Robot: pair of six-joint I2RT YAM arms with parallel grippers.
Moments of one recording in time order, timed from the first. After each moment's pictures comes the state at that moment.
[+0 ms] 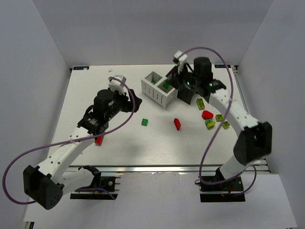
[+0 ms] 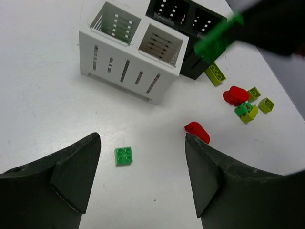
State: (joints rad) left arm -0.53 1.11 0.97 -0.12 0.00 -0.30; right arm 0.42 1.54 1.35 -0.20 -0.55 -0.22
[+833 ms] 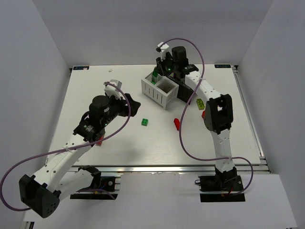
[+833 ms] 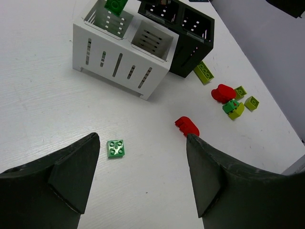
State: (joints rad) left arm -0.53 0.97 0.86 -0.10 0.03 -0.35; right arm 0.44 2.25 2.09 -0.25 -0.42 -0.20
